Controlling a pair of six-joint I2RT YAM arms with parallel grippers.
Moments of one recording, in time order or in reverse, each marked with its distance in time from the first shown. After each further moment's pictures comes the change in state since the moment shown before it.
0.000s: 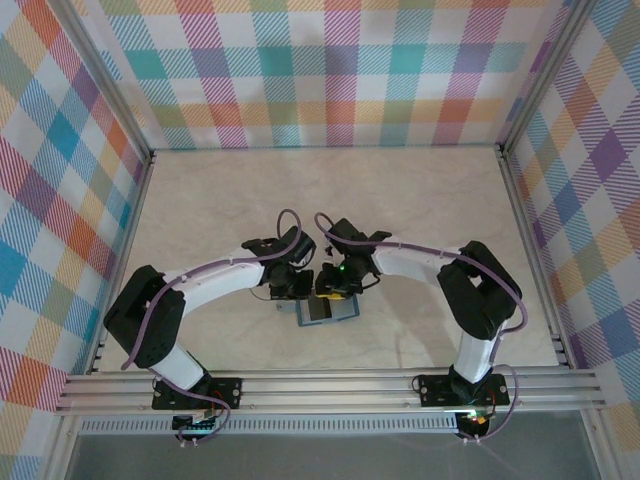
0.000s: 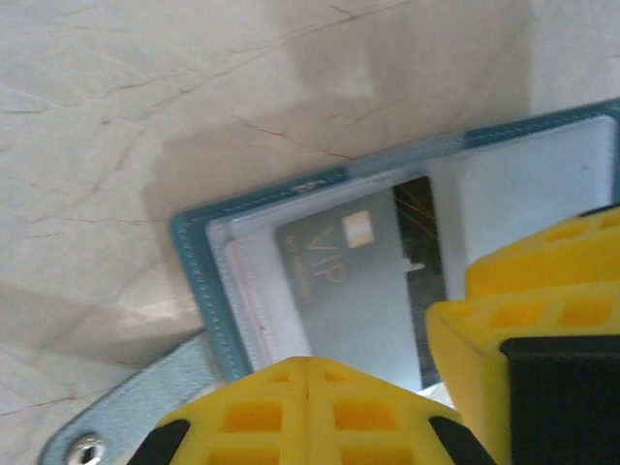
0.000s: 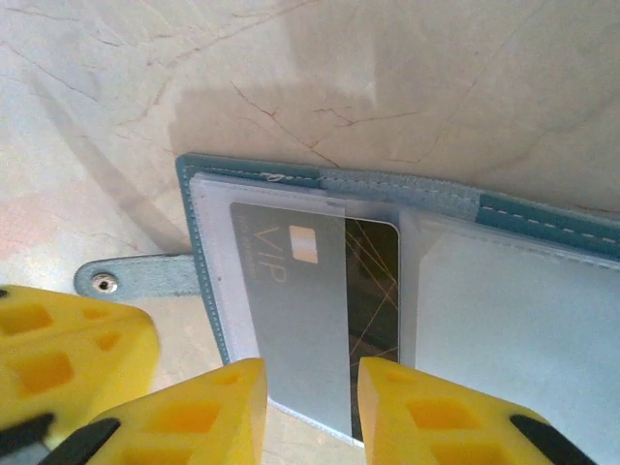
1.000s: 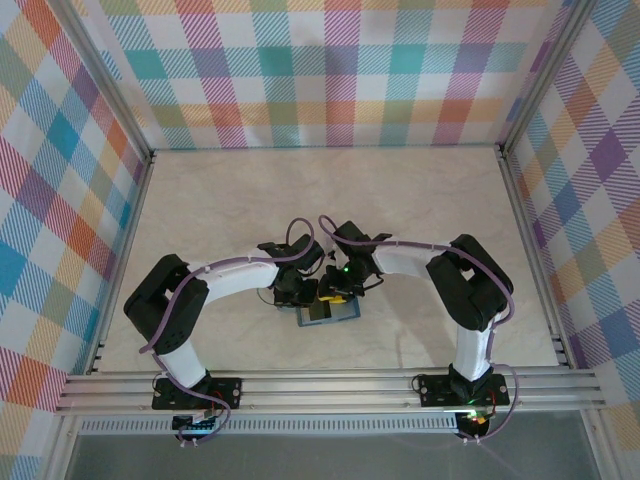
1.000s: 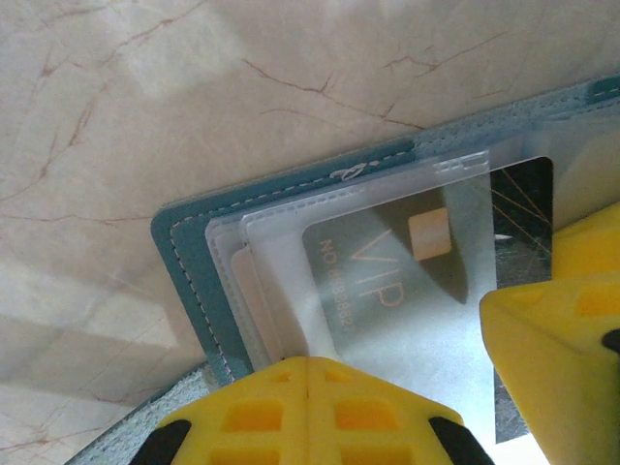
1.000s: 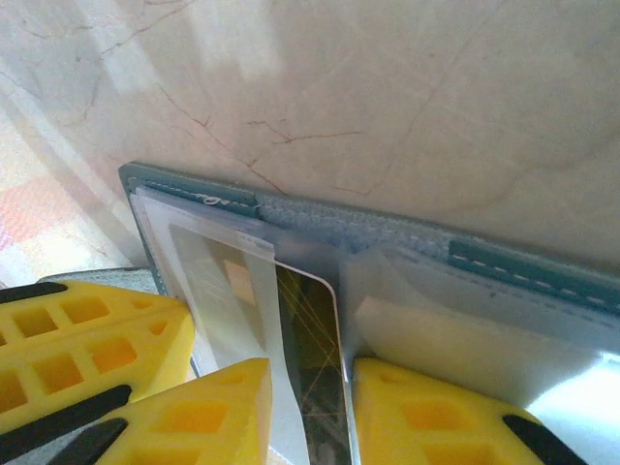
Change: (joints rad) left arm -0.024 0.118 0.005 -0.006 -0.029 0.006; right arm -0.037 0.076 -0.045 0.087 -0.120 -0.029
